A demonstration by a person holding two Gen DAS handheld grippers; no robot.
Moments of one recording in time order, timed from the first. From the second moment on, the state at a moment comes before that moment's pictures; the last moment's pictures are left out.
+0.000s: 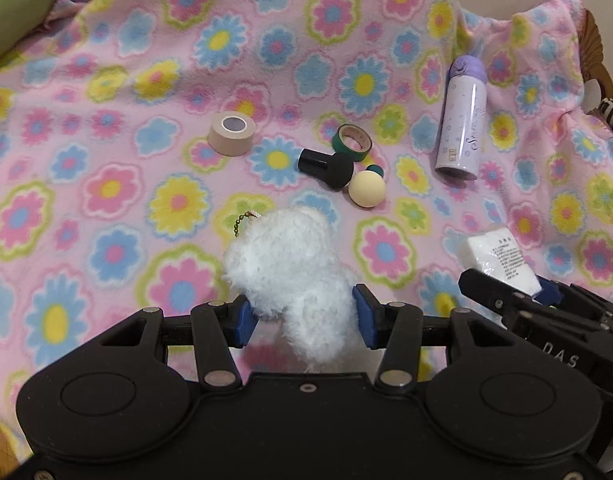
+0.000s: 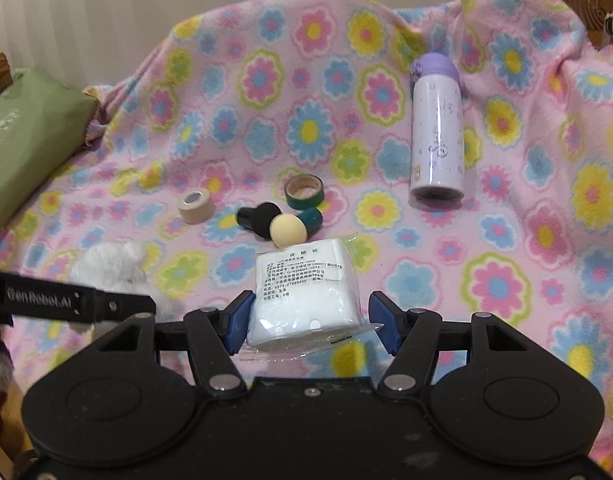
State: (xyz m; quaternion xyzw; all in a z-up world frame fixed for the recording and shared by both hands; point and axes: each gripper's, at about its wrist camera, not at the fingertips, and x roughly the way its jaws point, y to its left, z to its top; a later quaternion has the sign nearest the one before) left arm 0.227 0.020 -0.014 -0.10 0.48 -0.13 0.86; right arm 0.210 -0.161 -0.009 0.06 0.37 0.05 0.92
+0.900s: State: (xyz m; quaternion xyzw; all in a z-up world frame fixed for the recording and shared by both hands) left arm 0.076 -0.015 0.028 -0.01 0.40 -0.07 0.91; right arm 0.045 -0.165 0.031 0.11 0.38 0.04 0.92
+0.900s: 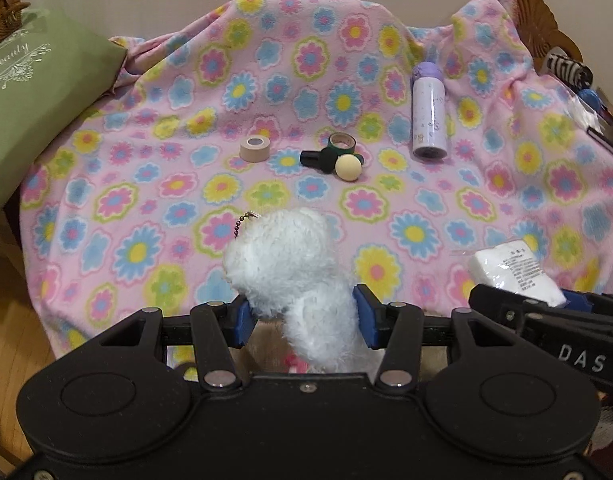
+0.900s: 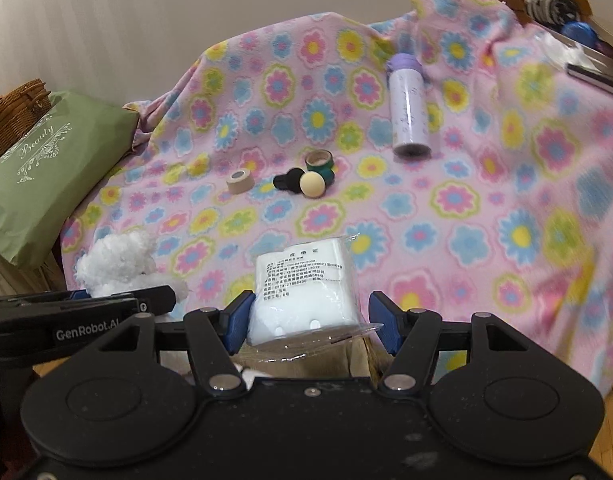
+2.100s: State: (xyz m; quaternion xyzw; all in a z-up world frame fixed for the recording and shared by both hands) left arm 0.027 -0.006 -0.010 0.00 0.45 -0.02 0.90; right arm 0.002 -0.155 0.014 0.10 0.42 0.03 0.90
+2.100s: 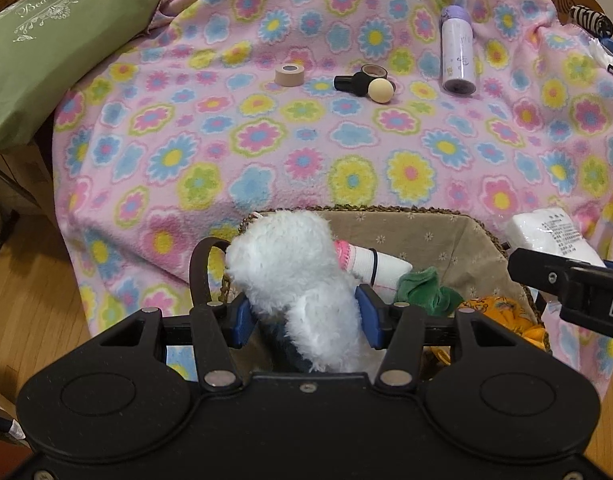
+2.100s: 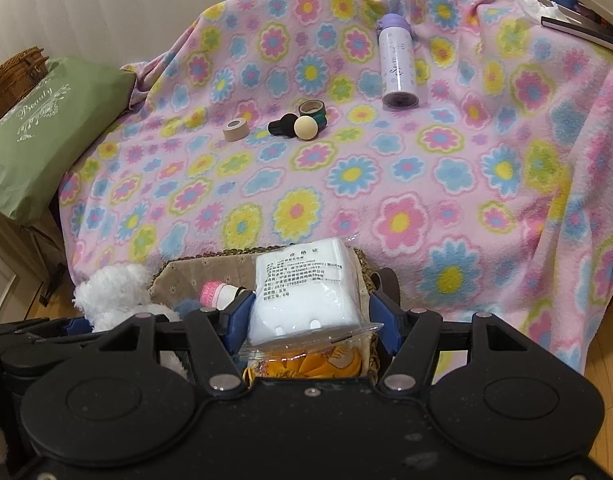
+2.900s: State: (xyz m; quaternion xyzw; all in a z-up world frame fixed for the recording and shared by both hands) left arm 0.026 -0.003 -0.011 0.00 0.44 -0.01 0.90; right arm 0.000 -0.156 0.011 0.10 0.42 0.04 0.90
